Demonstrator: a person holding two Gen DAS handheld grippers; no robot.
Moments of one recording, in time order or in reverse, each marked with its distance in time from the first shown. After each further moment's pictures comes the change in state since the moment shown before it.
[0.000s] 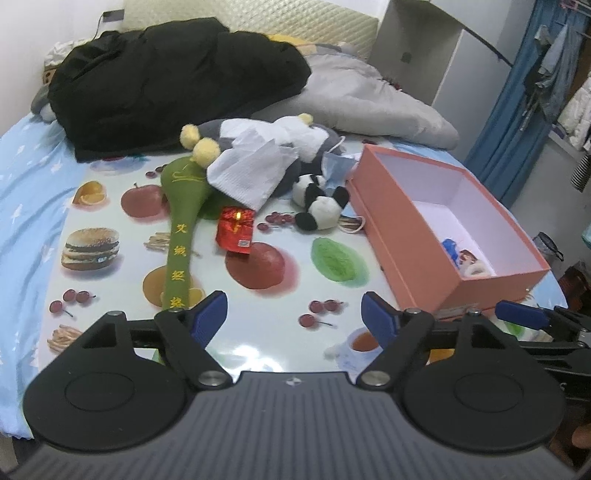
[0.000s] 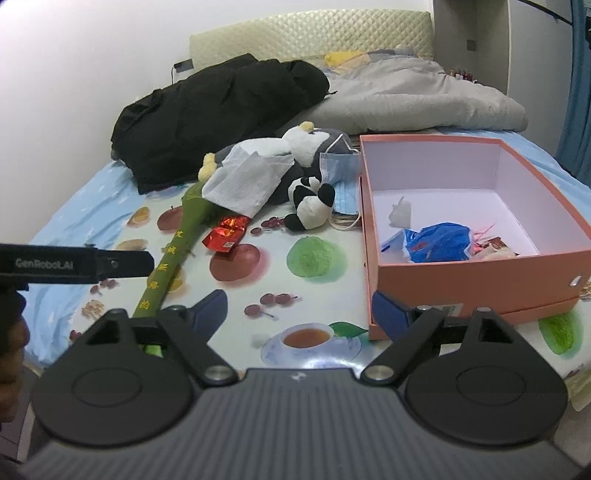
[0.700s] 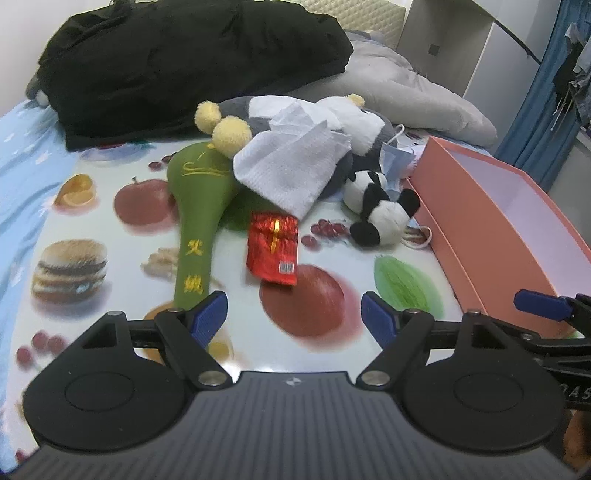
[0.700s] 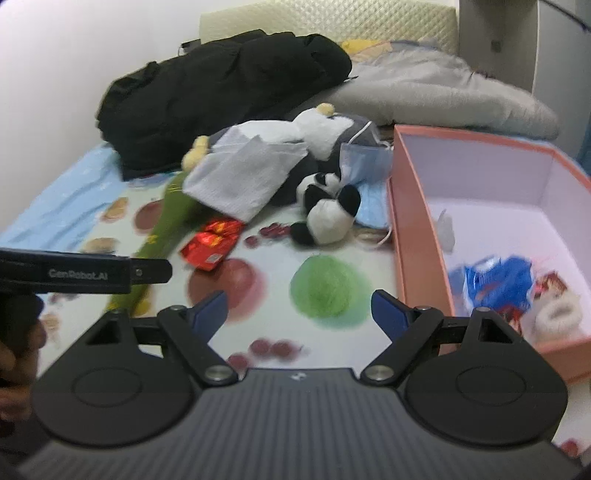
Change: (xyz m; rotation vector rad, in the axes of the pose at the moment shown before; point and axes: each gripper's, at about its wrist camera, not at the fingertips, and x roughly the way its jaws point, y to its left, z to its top) left arm 0.127 0.049 0.029 -0.018 0.017 0.049; right arm 0.116 0.014 0.027 -0.079 0.020 -0.002
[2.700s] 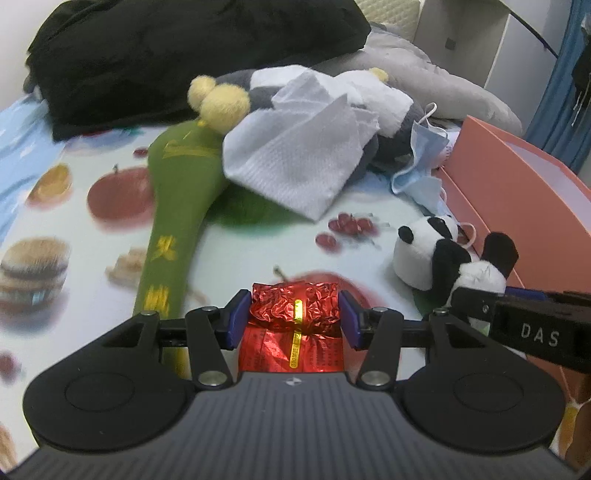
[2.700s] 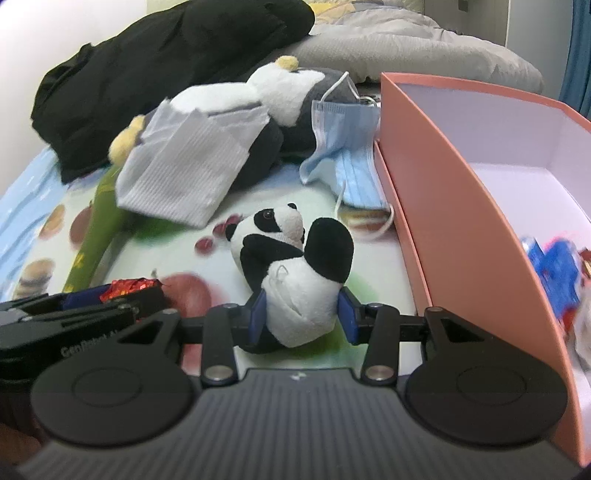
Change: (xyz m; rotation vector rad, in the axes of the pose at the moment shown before) left arm 0.072 -0.007 -0.009 -0.014 -0.001 0.064; right arm 0.080 -0.003 0.008 0.120 0.117 -0.095
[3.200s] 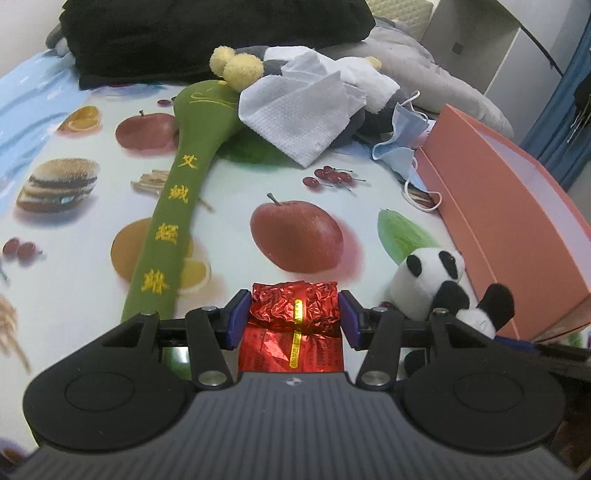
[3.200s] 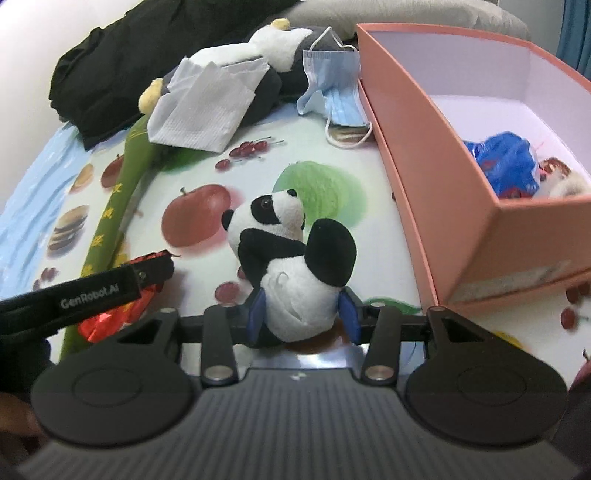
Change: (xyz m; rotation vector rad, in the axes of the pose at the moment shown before) left arm -0.057 -0.002 -0.045 -0.100 0.050 -0.038; right arm -0.060 -0.011 -0.056 0.061 0.118 0.044
